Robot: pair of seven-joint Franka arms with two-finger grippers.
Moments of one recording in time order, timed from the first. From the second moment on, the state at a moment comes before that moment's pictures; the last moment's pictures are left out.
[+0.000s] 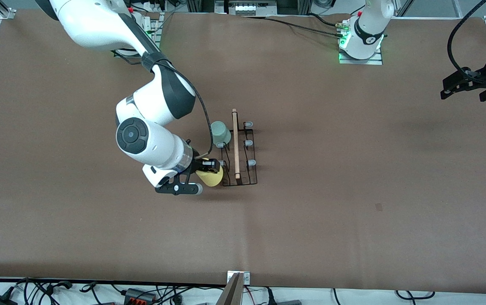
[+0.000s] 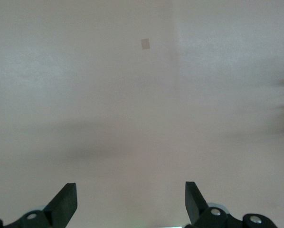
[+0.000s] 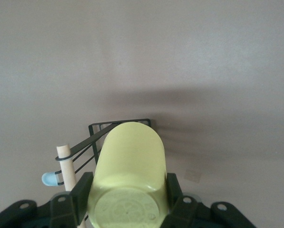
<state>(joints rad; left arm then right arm) 0.12 -0.04 -0.09 -1.63 0.01 1.52 0.09 0.36 0.75 0.21 -1.13 0.12 1.95 0.53</state>
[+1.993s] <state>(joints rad) 0.13 -0.04 -0.09 -1.63 0.01 1.52 0.09 0.34 0.67 0.18 -1.14 -0.03 1.87 0.58</state>
